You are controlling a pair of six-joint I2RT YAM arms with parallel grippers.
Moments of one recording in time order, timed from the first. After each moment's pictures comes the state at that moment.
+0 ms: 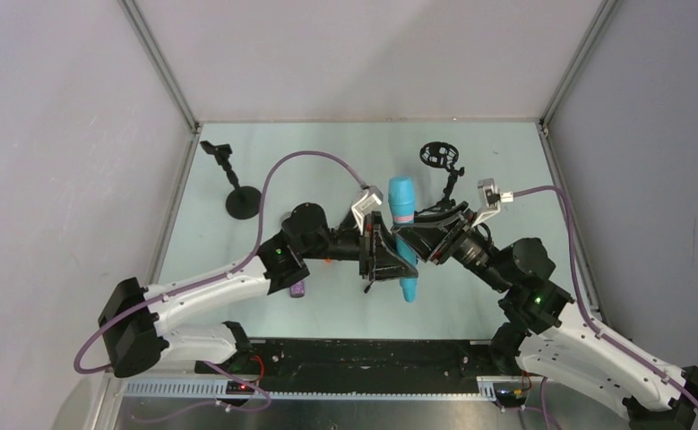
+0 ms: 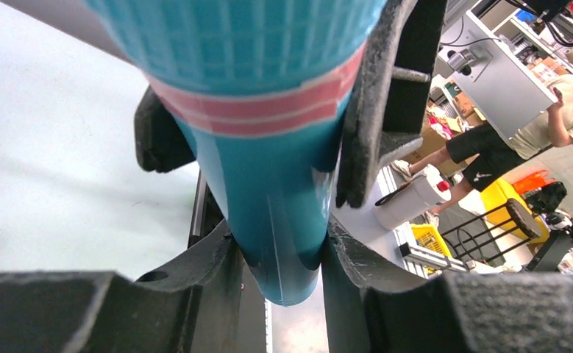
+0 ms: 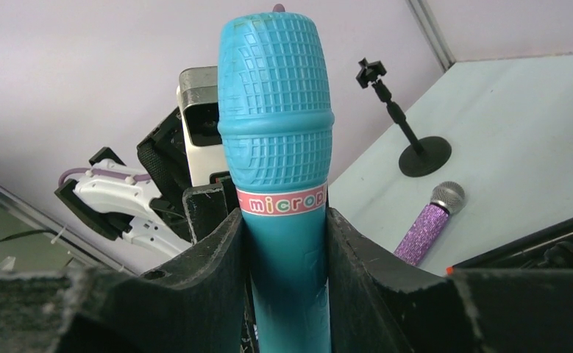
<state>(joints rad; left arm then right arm) -0.98 1.22 0.87 0.41 0.66 -0.65 0.87 0.62 0.66 0.26 -0.05 0.70</state>
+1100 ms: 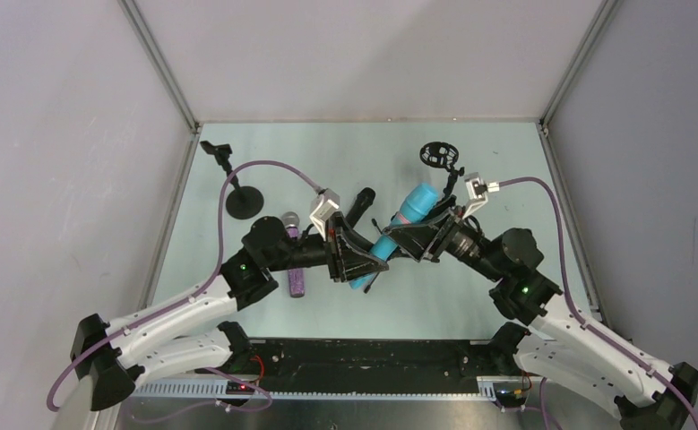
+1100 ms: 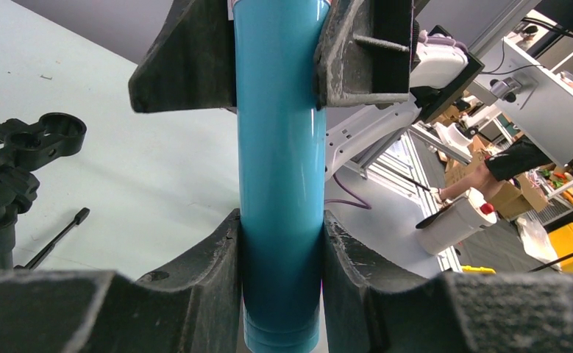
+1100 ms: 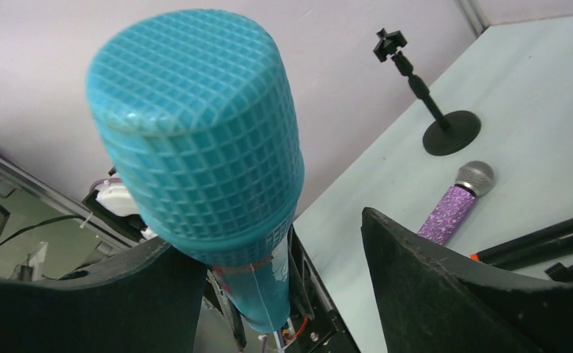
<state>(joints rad) -0.92 0.94 0.70 0.35 0.54 -0.58 0.79 0.69 0.64 0.32 -0.22 0.79</state>
